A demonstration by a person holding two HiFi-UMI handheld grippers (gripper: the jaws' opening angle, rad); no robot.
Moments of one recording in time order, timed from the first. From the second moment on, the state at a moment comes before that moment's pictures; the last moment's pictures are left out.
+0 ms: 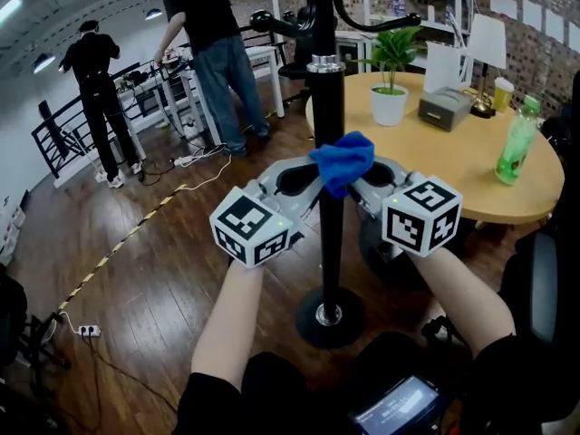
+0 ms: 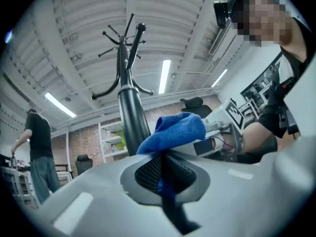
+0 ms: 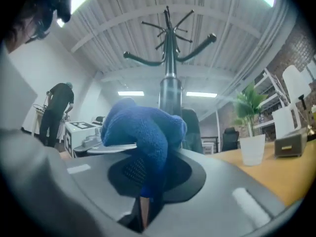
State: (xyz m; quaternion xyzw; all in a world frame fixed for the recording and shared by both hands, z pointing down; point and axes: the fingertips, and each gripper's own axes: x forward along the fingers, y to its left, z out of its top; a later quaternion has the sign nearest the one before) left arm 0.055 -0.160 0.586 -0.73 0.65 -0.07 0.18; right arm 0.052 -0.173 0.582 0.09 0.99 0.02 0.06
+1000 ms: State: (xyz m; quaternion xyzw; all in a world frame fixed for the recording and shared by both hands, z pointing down) left arm 0.055 -0.154 0.620 -0.72 0.66 -0.06 0.19; right arm 0.055 -0.164 0.620 0.08 0.99 0.07 0.06
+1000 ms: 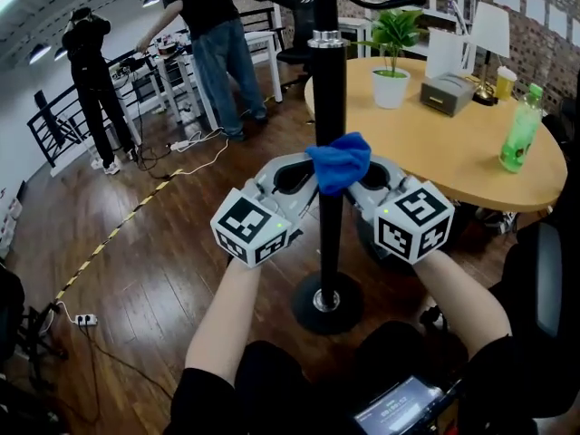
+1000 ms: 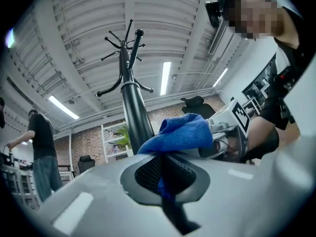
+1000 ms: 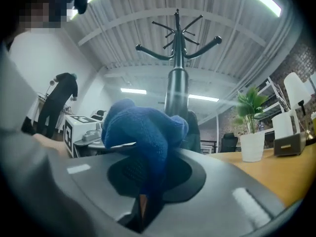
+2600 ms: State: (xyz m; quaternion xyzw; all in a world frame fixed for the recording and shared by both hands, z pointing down) left arm 0.051 -0.159 0.767 -0.75 0.66 -0.09 0.02; right arm 0.054 -0.164 0.764 0.04 0.99 0.03 -0.12
